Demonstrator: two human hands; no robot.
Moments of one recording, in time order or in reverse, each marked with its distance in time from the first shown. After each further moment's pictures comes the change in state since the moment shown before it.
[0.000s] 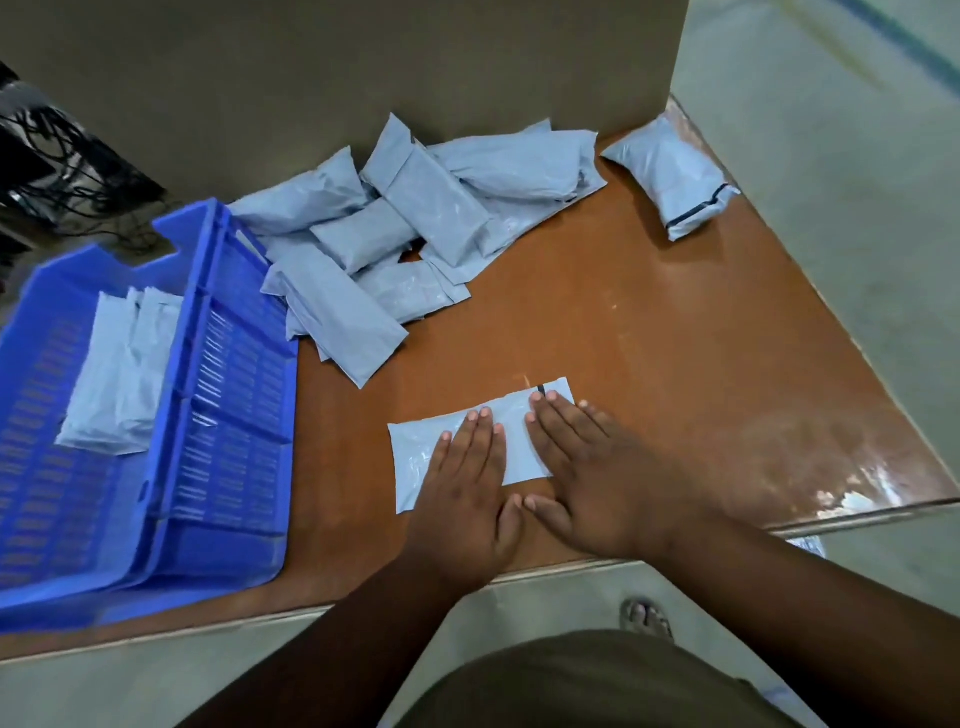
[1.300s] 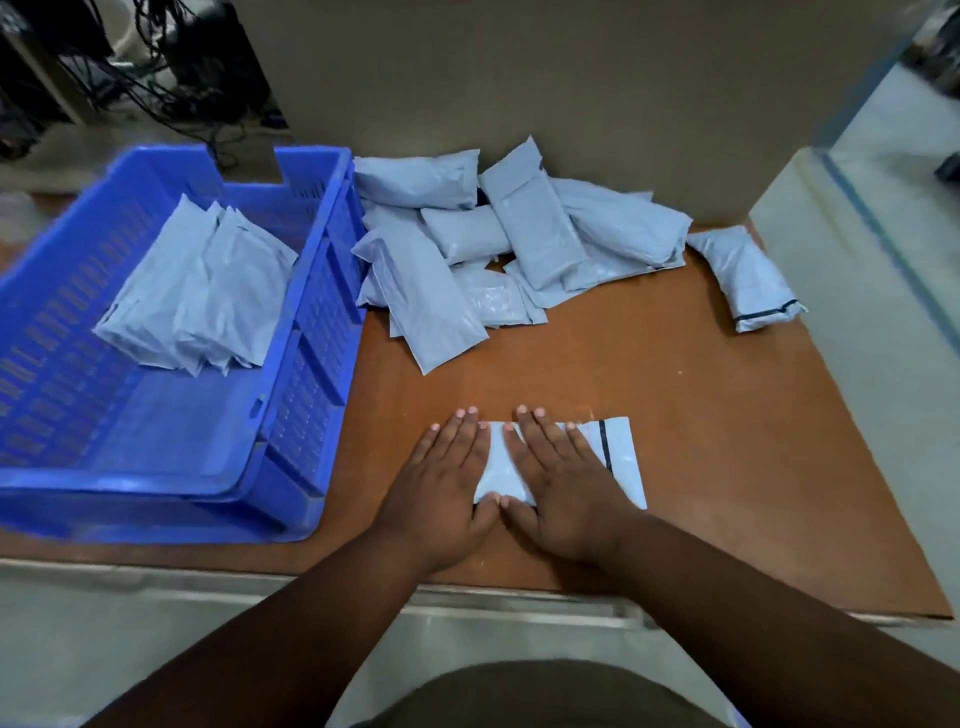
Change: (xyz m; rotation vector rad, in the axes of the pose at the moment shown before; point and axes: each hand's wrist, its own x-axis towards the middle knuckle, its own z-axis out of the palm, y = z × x) left_hand -0.032 -0.088 -0.012 0.008 -0.038 -0.152; right_hand 0.075 -0.069 0.011 -0.049 -0.089 -0.043
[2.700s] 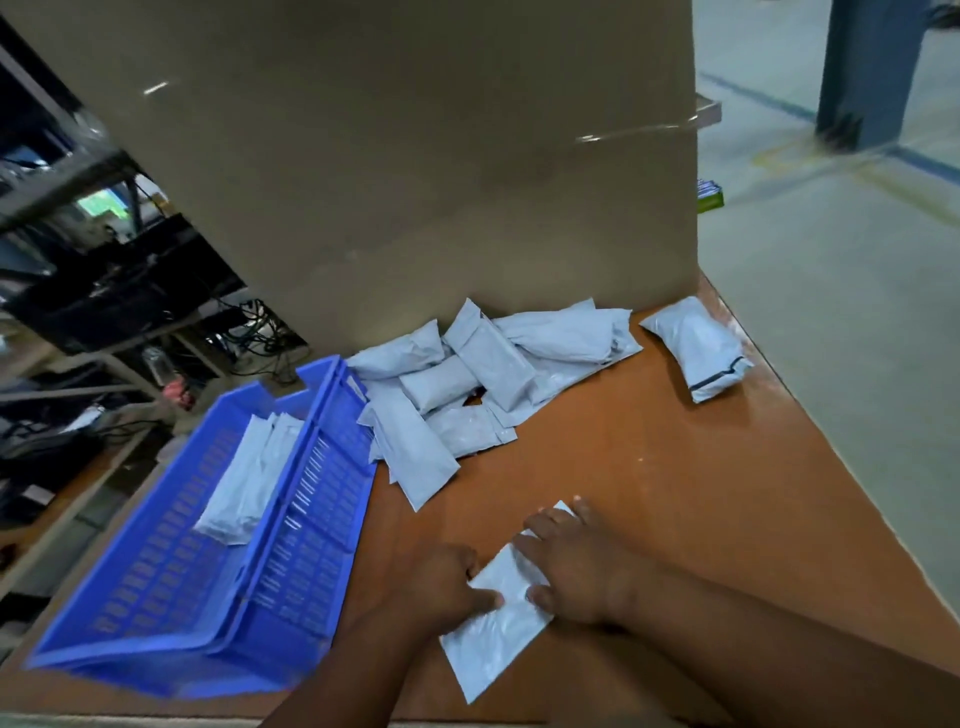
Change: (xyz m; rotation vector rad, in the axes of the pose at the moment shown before) left_hand 0.074 0.084 -0.091 -0.135 -0.352 -0.359; right_hand -0.016 0.095 -0.058 0.113 -0.070 -0.178
